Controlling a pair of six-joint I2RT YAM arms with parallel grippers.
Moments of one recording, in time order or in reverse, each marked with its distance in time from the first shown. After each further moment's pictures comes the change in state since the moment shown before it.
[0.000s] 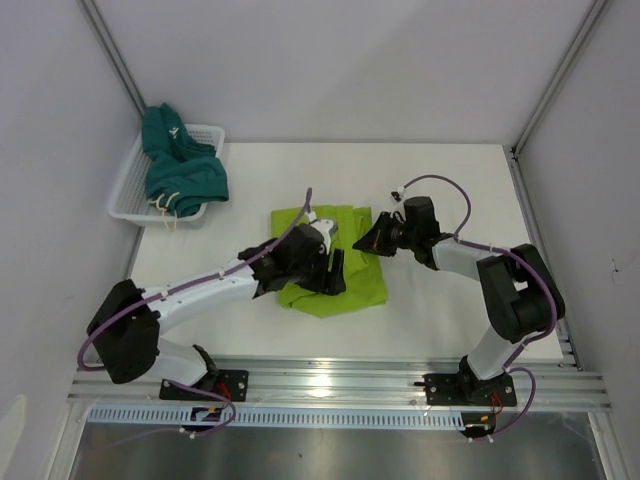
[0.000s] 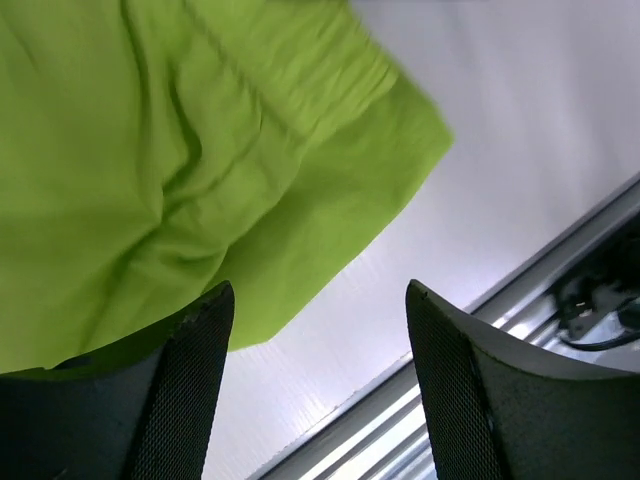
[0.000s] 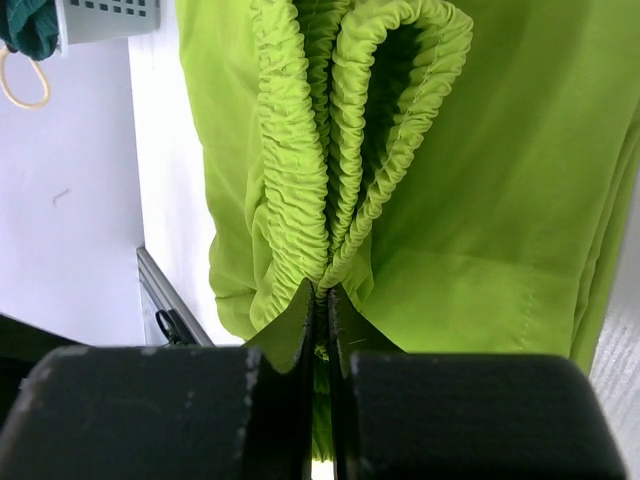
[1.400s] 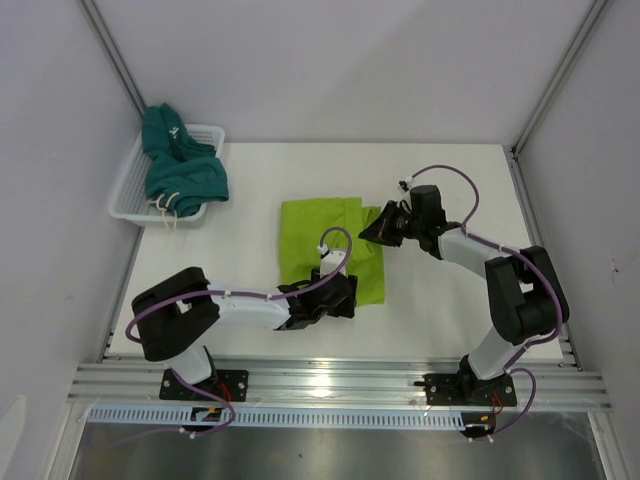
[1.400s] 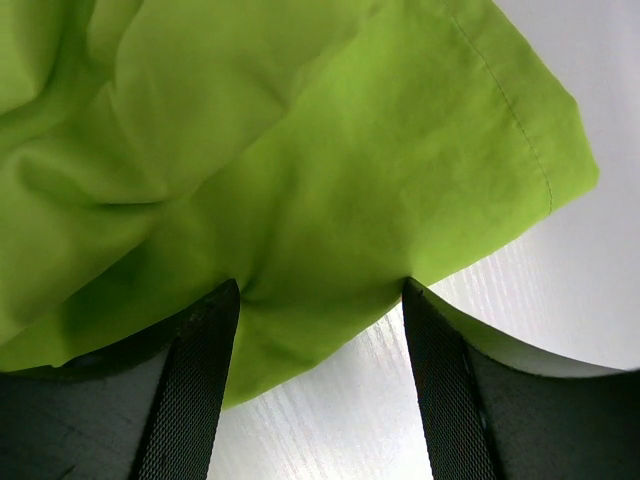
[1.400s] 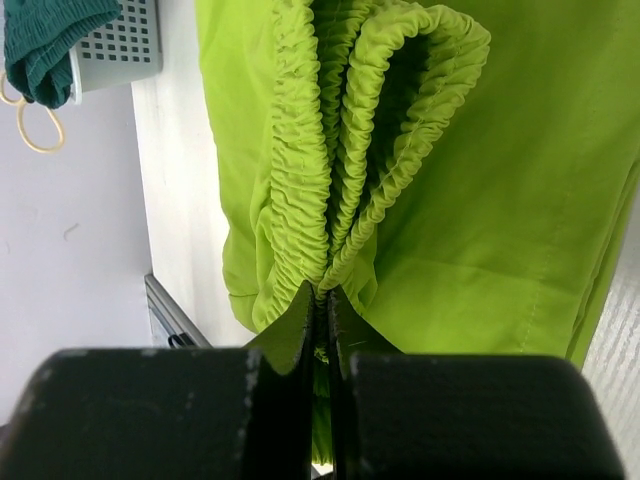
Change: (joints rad) left arm -0.267 0.234 -0.261 0.478 -0.447 -0.204; right arm -0.041 -0.012 0.095 -0.142 0.026 0.000
